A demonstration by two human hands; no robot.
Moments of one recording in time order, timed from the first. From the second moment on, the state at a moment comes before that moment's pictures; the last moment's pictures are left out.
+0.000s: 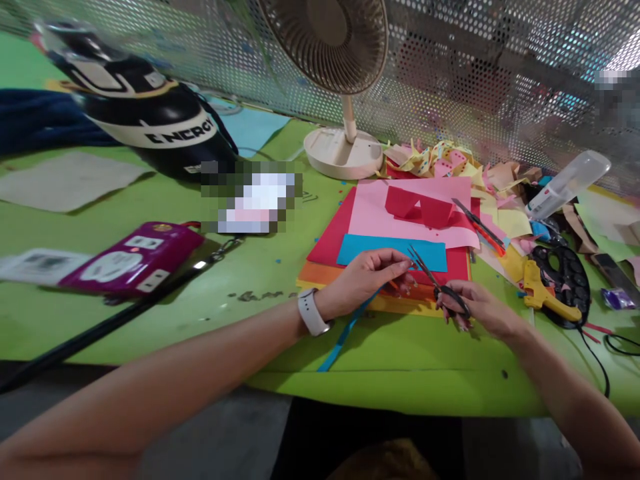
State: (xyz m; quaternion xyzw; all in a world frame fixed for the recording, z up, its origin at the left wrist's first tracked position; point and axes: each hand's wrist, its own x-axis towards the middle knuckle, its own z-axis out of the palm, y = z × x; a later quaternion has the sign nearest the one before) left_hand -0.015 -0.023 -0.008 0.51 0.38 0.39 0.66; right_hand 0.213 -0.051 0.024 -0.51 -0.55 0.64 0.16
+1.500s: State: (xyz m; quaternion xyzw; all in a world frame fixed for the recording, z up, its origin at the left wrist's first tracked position) left_hand -0.019 -0.018 -0.002 0.50 0.40 0.38 0.66; right_hand 0.207 -0.054 0.029 -0.56 -0.56 0.59 0.18
